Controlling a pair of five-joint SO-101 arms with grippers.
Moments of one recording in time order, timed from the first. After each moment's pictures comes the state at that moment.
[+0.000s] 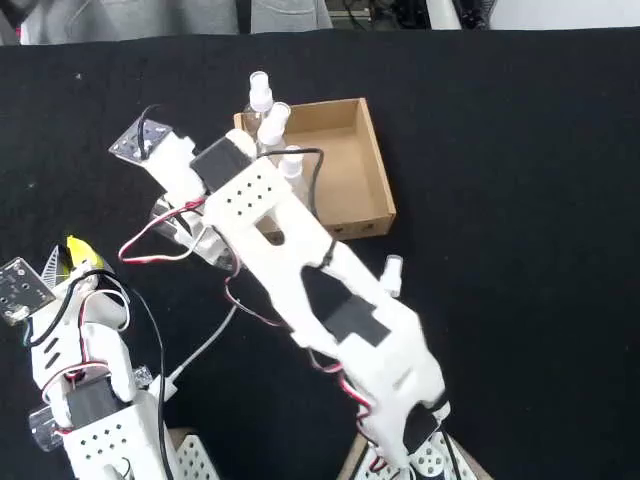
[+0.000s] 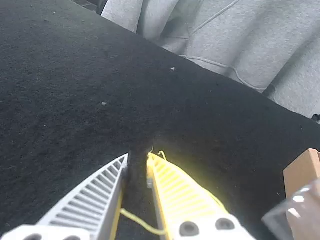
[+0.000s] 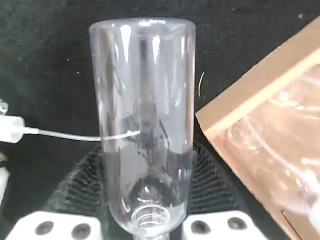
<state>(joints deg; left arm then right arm) -29.0 -103.7 96.1 31.8 13.8 -44.3 27.0 -37.4 99.3 13.7</state>
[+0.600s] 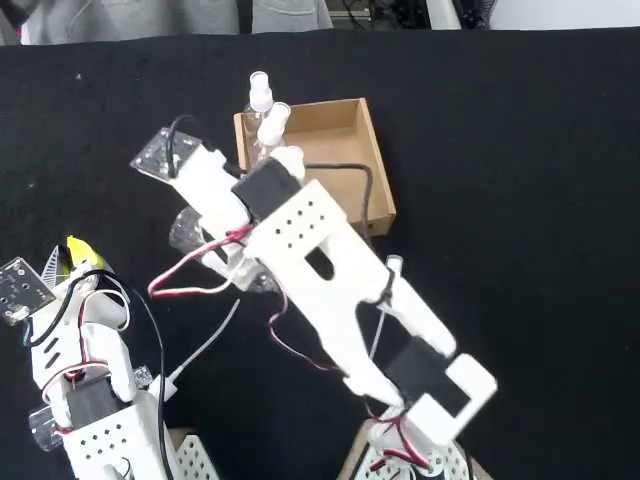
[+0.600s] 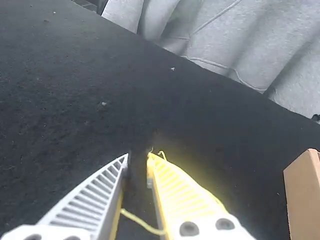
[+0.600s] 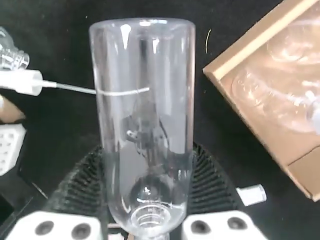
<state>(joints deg) -29.0 -103.7 96.1 31.8 13.8 -44.3 3.3 -13.7 99.3 13.7</state>
